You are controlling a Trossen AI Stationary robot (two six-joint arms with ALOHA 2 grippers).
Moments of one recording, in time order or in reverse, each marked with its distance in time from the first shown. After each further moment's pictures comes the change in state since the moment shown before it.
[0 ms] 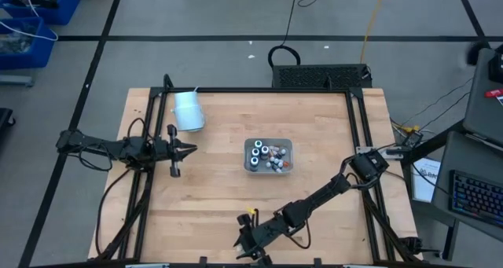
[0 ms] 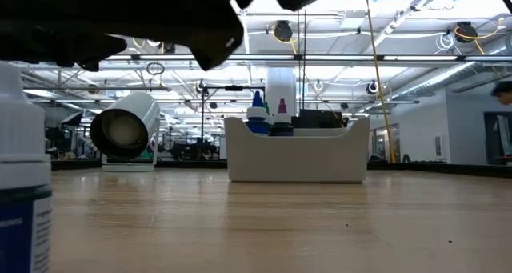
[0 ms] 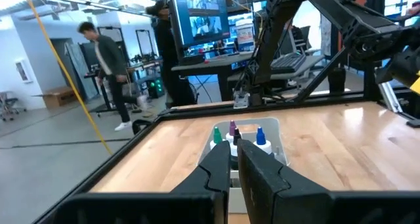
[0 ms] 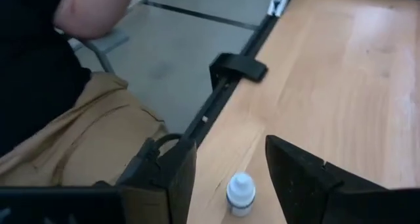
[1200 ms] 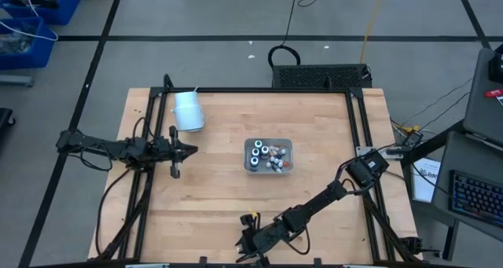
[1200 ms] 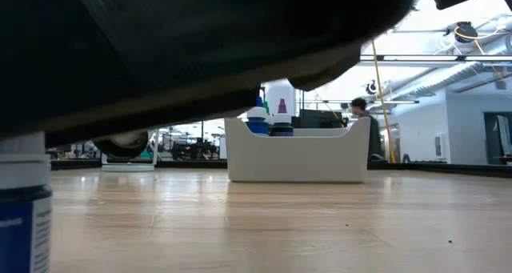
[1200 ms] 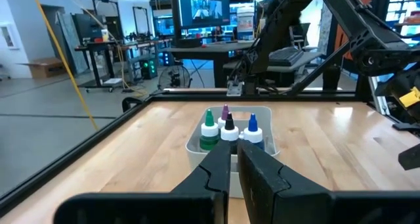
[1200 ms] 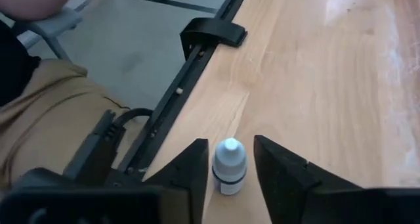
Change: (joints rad) left arm 0.000 0.000 0.000 -0.062 0.000 -0.129; right arm 0.037 0.068 0.000 0.008 0.153 0.058
